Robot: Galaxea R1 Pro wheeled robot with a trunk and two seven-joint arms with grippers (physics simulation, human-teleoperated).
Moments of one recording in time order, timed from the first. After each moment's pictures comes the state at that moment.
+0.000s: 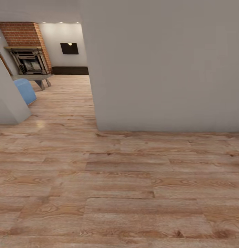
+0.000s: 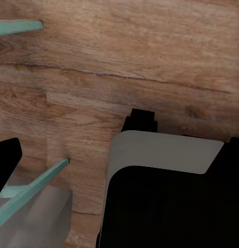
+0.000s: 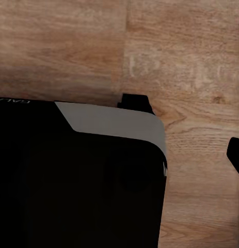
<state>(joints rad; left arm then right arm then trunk) -0.42 -0.02 0.01 0.00 0.10 0.07 0.22 -0.31 0.07 0.59 0.03 -0.50 -0.09 -0.09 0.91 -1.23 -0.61</state>
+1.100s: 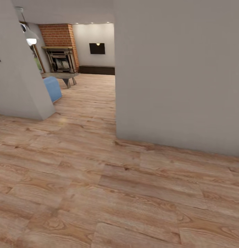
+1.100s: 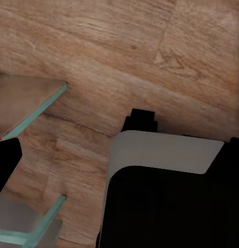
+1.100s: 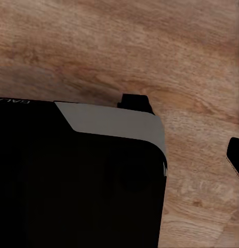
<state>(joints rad) -0.42 -0.02 0.01 0.00 0.10 0.07 0.22 -0.31 0.07 0.59 0.03 -0.50 -0.09 -0.09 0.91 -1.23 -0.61</state>
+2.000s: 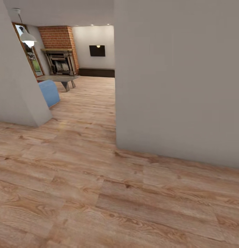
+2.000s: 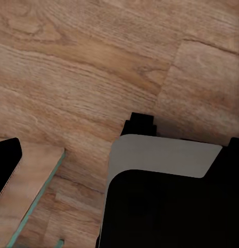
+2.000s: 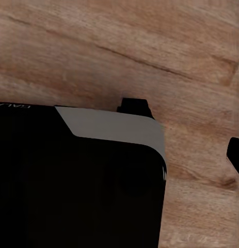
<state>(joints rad) -0.42 -0.02 0.01 0.00 0.10 0.07 0.22 -0.31 0.07 0.59 0.03 -0.50 -0.08 -0.09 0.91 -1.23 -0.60</state>
